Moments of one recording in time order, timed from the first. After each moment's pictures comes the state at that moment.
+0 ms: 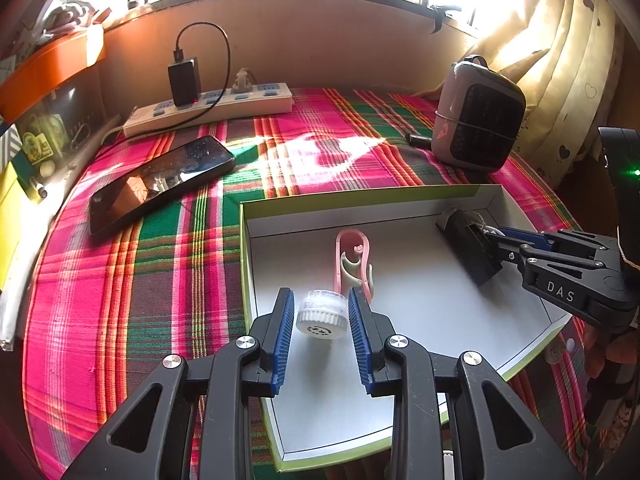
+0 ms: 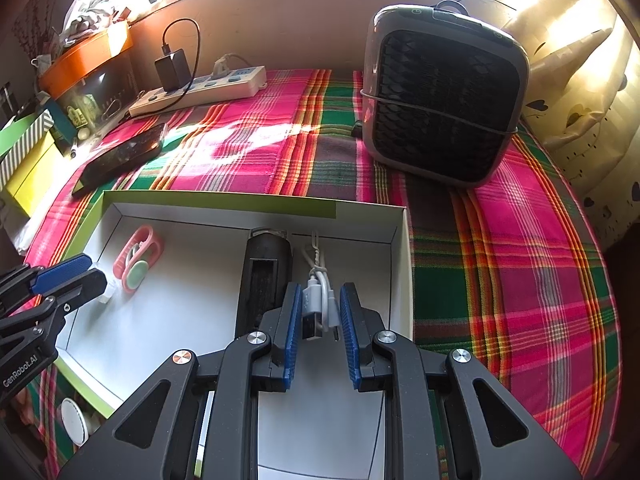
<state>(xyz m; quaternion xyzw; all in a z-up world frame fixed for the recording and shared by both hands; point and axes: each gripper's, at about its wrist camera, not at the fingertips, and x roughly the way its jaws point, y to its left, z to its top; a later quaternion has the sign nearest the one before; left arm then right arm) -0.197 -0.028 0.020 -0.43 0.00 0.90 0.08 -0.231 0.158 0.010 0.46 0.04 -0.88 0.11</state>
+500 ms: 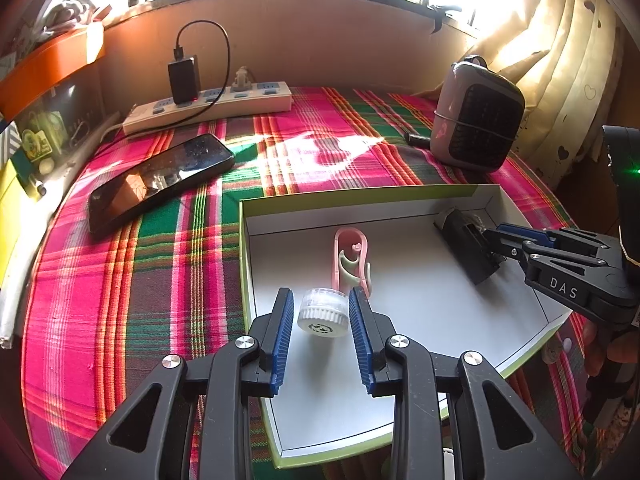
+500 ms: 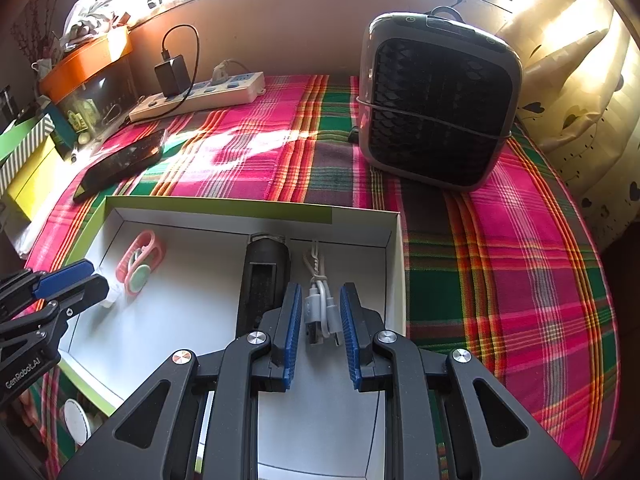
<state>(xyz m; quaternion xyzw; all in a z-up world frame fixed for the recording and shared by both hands) -0.196 -0.028 0.020 -0.43 -0.01 0.90 0.09 -0.227 0.161 0.015 0.45 0.04 -0.89 0.11</state>
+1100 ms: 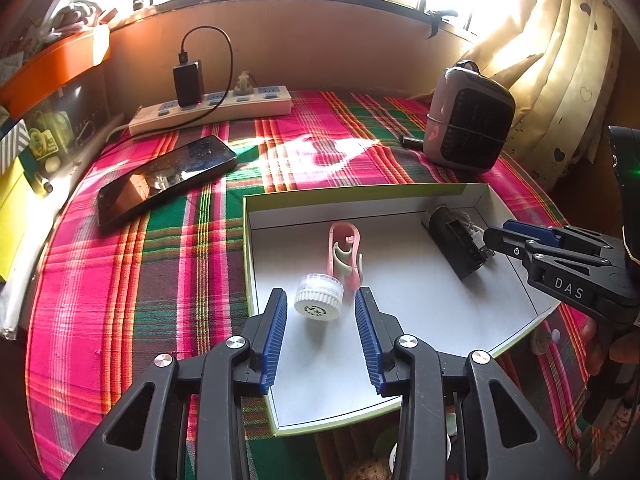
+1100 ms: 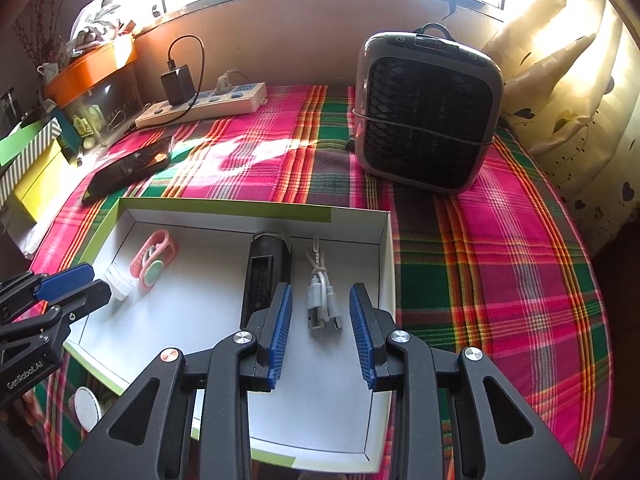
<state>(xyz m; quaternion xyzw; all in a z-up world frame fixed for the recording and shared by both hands) -0.179 -0.031 0.029 -0.42 -0.01 0.90 0.09 -0.211 0.164 0.026 0.44 0.03 -0.89 0.11</state>
